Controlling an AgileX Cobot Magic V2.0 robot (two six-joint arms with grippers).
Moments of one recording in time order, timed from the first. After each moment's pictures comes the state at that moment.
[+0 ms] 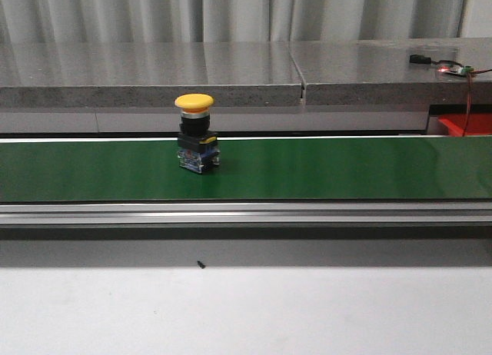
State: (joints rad) left arm 0.00 0.46 -0.66 -0.35 0.83 0.35; right arm -0.45 2.17 -1.75 0.23 0.56 -0.08
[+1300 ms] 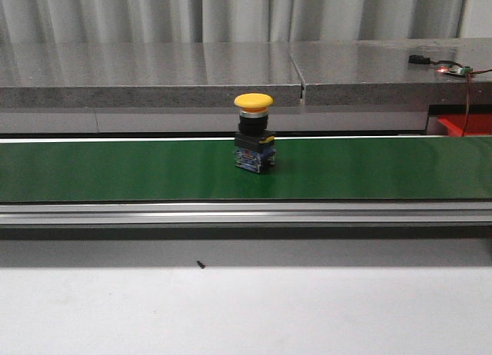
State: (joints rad) left arm 0.00 0.46 -0.66 -0.35 0.83 0.35; right arm -0.21 1.23 -0.99 0.19 0.50 -0.17
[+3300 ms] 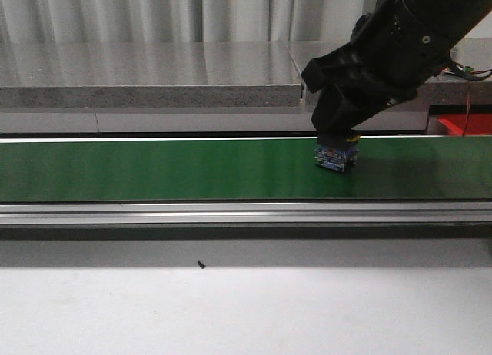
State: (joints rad) left arm 0.00 0.46 -0.66 -0.35 0.83 0.35; right arm 0.34 1.62 -1.05 0.36 0.34 -0.41
